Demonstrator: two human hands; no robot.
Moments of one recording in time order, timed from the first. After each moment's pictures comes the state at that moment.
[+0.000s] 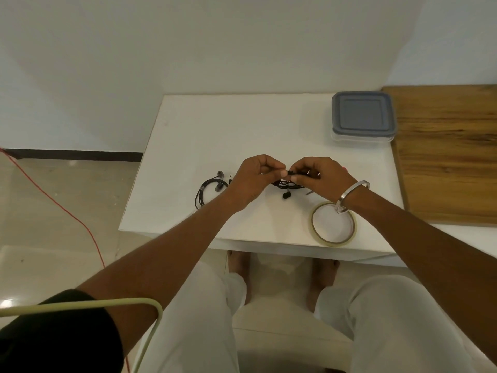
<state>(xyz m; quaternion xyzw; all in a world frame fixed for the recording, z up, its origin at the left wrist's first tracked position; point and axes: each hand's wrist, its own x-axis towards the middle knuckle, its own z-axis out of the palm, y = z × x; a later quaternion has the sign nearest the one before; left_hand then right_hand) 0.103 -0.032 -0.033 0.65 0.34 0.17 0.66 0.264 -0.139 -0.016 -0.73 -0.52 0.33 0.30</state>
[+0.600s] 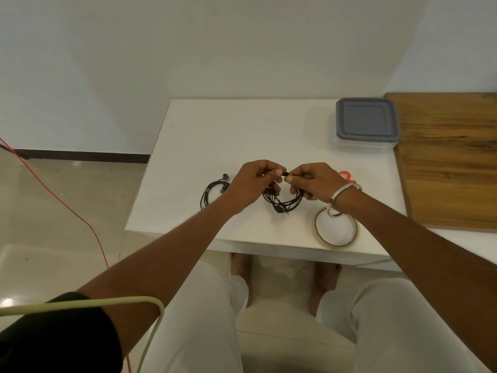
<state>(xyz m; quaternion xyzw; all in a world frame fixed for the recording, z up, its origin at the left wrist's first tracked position) 0.092 -0.028 -0.031 0.65 0.35 0.15 0.65 0.247 -0.128 -0.013 -0.73 -0.39 0.45 0.34</state>
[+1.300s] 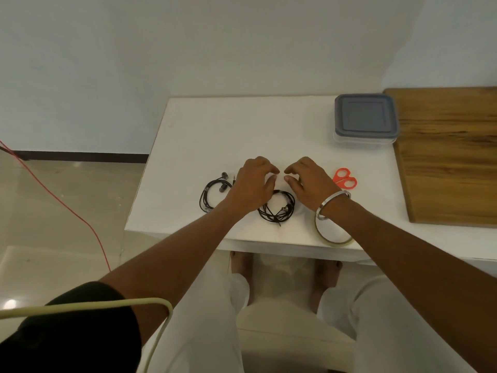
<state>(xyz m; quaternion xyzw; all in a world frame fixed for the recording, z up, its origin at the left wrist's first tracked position) 0.095 -0.028 -0.056 0.90 0.33 0.11 0.28 0.239 -0.124 -0.045 -0.78 -0.56 0.20 0.20</state>
